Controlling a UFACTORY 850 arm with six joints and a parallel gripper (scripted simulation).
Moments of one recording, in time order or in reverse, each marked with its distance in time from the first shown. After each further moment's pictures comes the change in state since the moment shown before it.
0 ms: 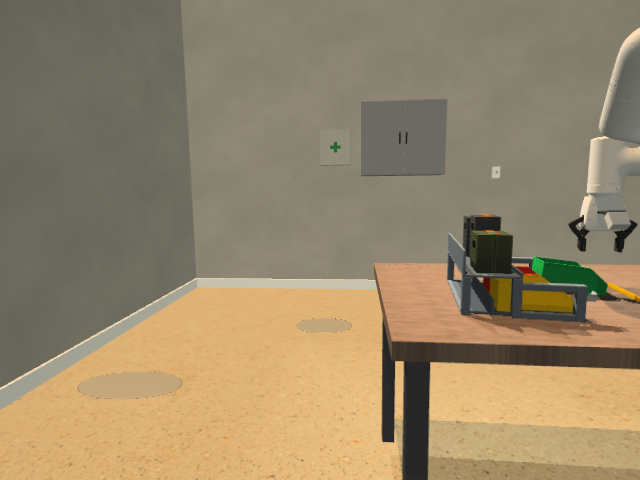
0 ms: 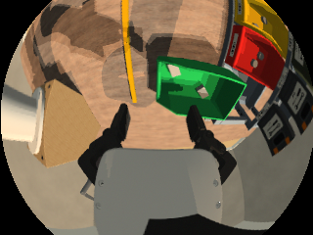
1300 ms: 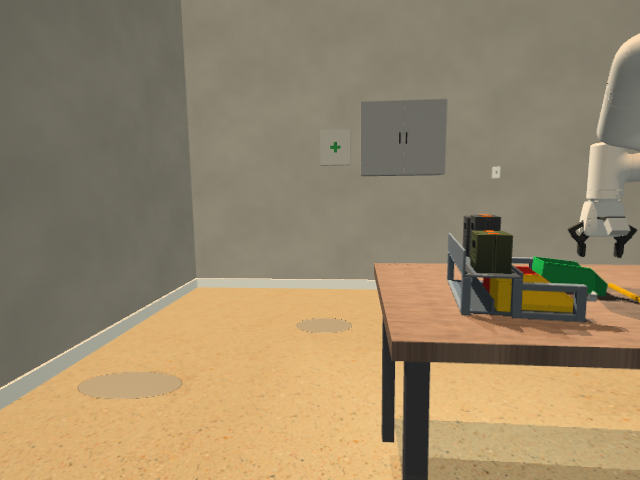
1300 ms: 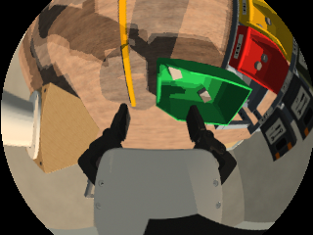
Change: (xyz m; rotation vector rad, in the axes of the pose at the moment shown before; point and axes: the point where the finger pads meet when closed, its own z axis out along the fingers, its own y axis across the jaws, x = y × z) arm 0.000 0.000 0.016 0.000 0.000 0.000
